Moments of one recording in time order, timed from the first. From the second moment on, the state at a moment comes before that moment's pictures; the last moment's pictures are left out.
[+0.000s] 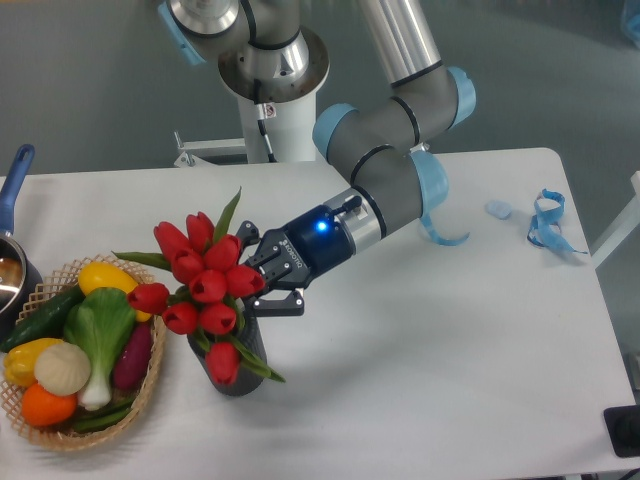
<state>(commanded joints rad) 2.57 -1.99 -1.86 -0.76 0.03 1.38</state>
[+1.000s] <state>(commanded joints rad) 2.60 -2.02 -1.89 -0.76 0.07 1.43</state>
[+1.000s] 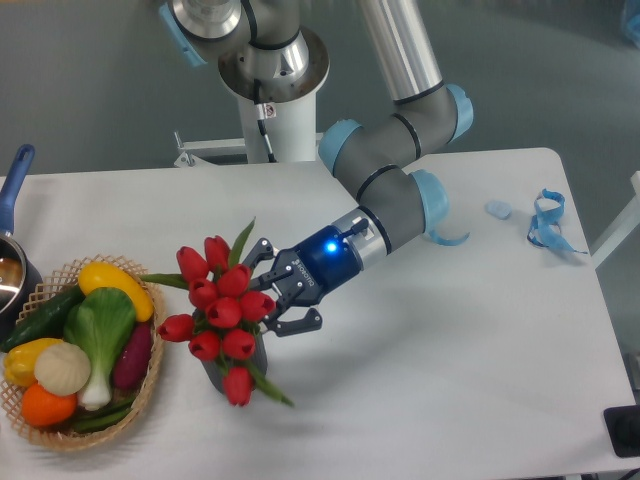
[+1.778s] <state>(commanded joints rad) 2.75 -1.87 -1.90 -0.76 0.30 1.46</state>
